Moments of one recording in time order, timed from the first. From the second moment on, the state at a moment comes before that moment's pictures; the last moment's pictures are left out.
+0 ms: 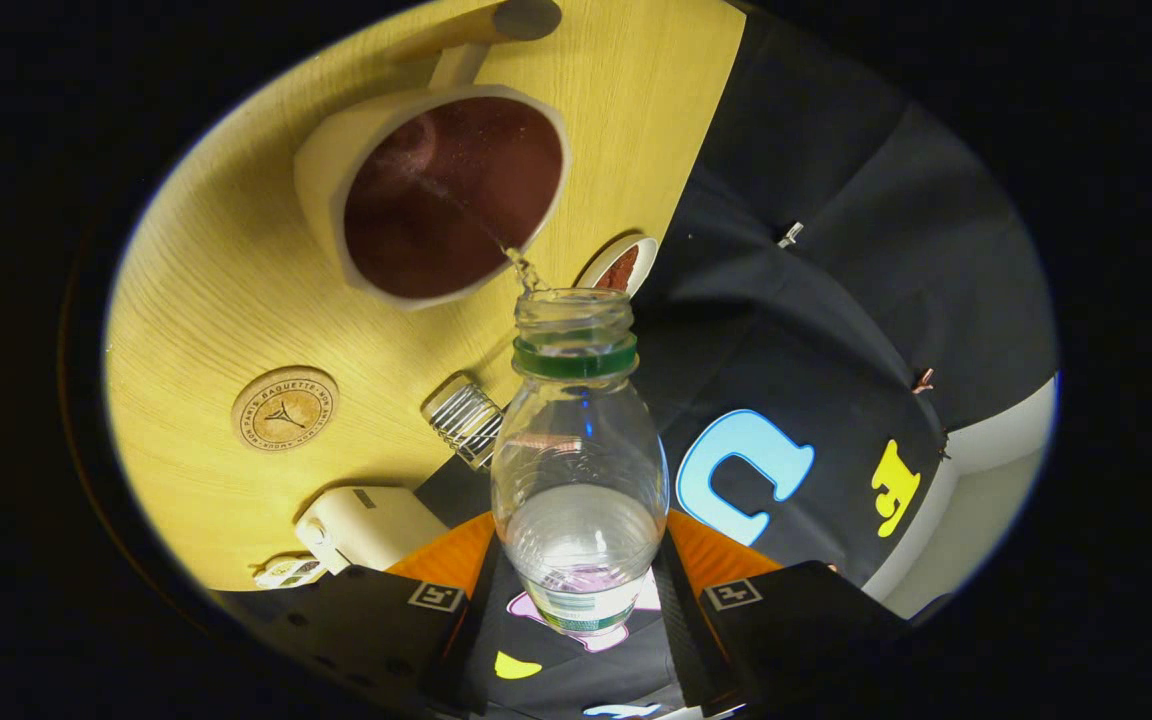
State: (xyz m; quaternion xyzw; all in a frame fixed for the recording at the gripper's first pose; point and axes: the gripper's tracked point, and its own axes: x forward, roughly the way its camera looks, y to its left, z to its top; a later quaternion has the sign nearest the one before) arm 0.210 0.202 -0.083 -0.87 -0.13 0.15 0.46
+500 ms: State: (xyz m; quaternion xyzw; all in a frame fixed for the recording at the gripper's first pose) arm 0.215 0.200 -0.071 -0.86 -0.15 0.14 0.46
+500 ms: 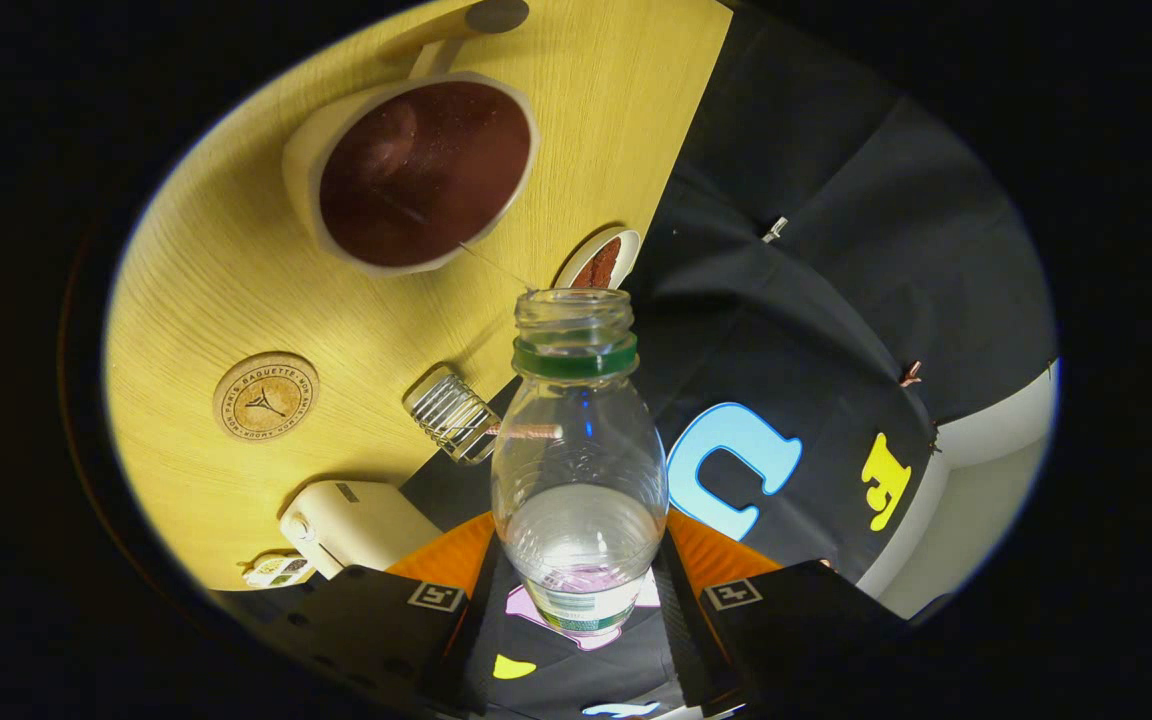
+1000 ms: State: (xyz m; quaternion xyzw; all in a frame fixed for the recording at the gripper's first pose) arm 0.212 0.203 -0.073 -0.86 -0.16 0.15 0.46
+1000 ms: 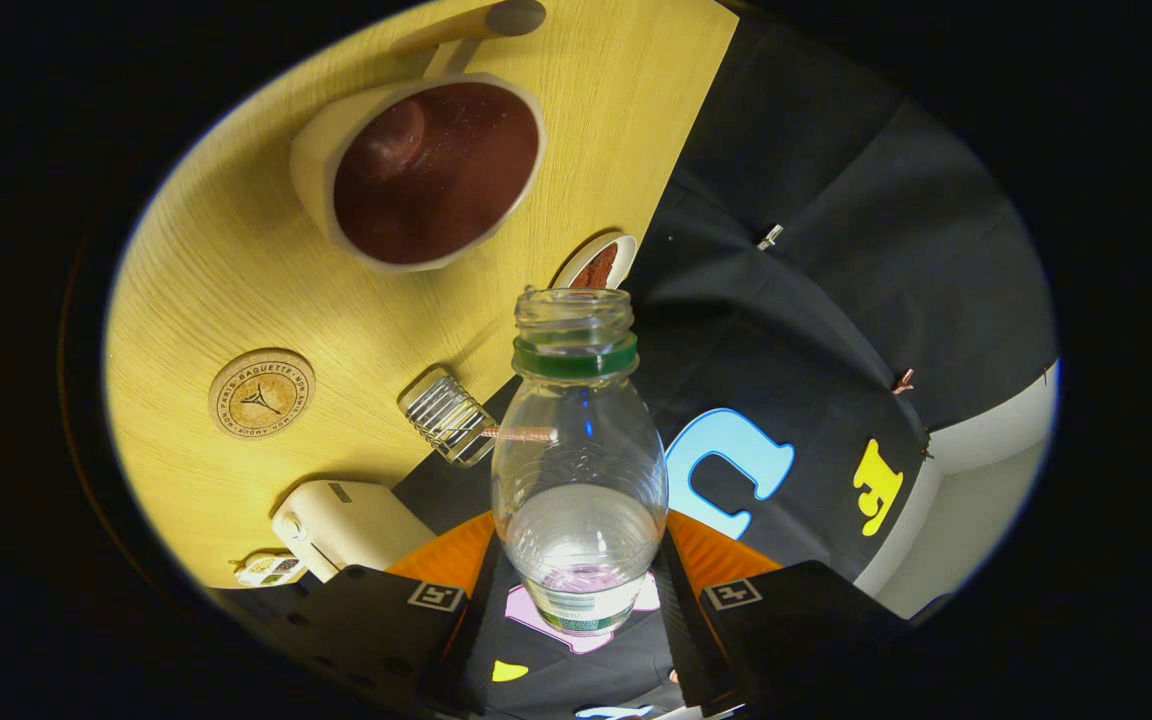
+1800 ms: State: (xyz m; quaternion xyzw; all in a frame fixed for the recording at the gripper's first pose) arm 0.192 0.178 -0.085 -0.76 -0.03 0.17 0.63
